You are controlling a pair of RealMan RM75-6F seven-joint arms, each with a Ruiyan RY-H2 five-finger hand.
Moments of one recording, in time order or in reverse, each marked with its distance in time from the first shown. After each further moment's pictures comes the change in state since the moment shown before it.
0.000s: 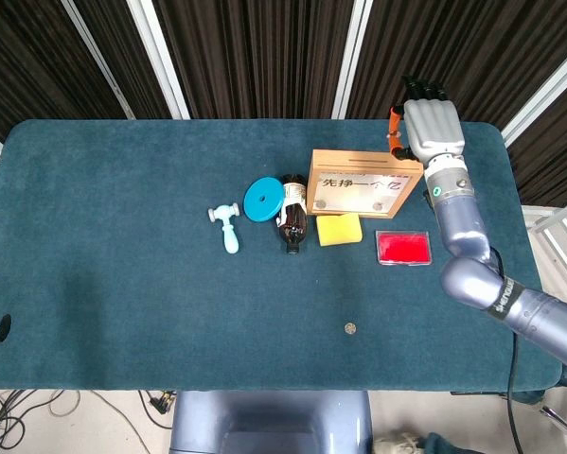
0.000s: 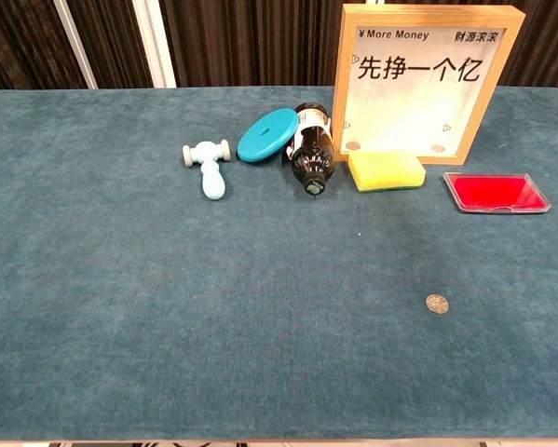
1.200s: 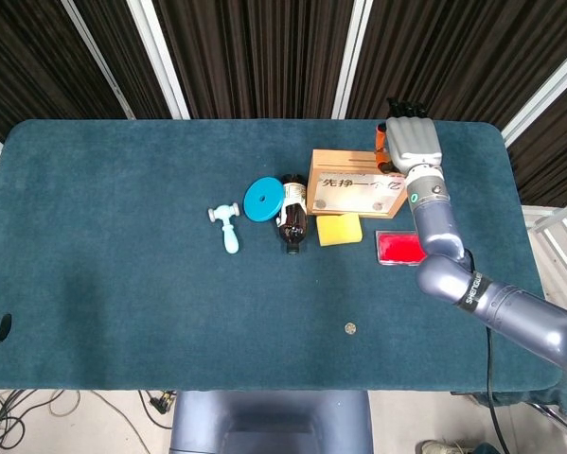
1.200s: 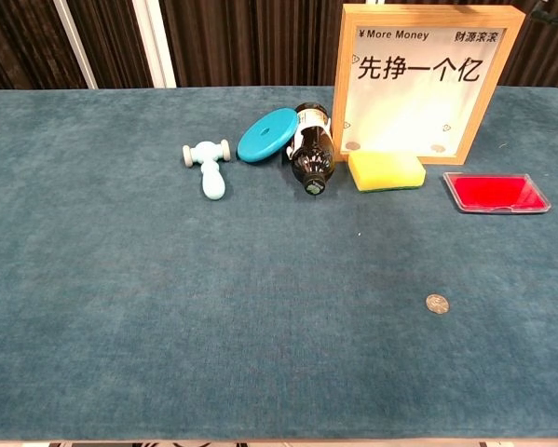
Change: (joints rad) left arm -0.001 0.011 0.004 -0.001 0.016 -0.003 -0.033; right arm 0.100 -0.058 -0.135 0.028 0.134 0.026 -0.016
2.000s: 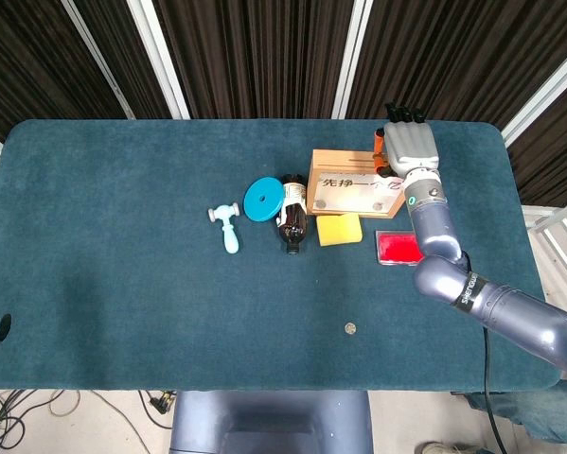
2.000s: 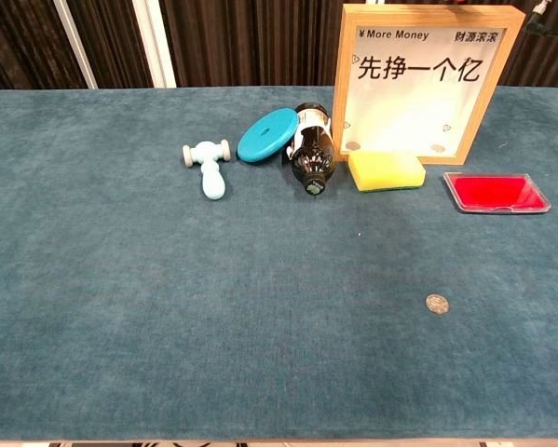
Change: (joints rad) left arm -0.001 0.005 0.000 -0.004 -0.006 -0.004 -0.005; right arm 0.013 -0.018 -0.038 0.024 0.009 -0.015 0.023
